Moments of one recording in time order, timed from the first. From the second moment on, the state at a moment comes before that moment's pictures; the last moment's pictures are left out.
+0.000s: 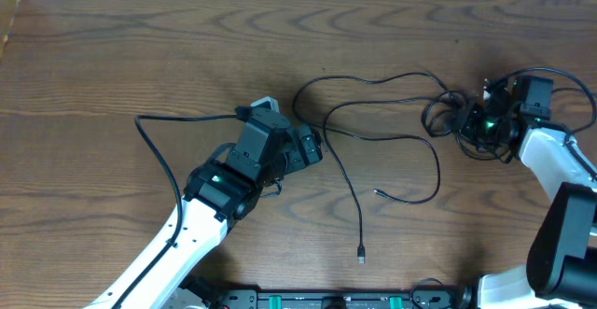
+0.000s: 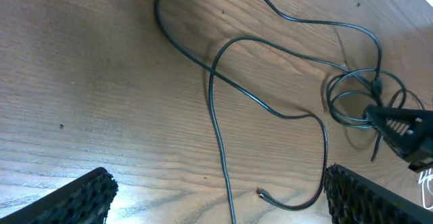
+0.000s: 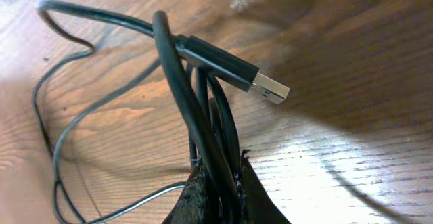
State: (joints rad) left arm -0.56 1.20 0.86 -0.50 0.04 -0.87; right arm -0.23 1.68 0.91 -0.35 -0.51 0.31
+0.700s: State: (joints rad) left arm -0.56 1.20 0.86 -0.50 0.02 -0.84; right arm -0.15 1.28 0.92 -0.68 -0.33 0.19
